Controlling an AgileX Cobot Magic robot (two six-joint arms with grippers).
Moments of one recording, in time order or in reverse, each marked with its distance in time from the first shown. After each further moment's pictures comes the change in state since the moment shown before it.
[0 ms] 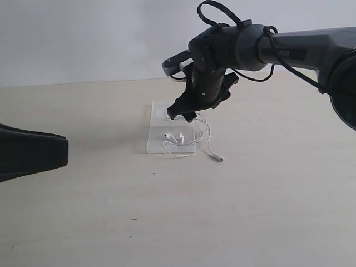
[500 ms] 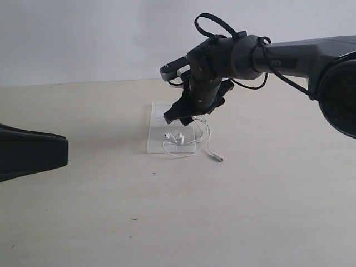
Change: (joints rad) left arm 0.000 0.000 0.000 0.000 0.000 0.000; right arm 0.000 0.039 0.000 0.013 -0.075 0.010
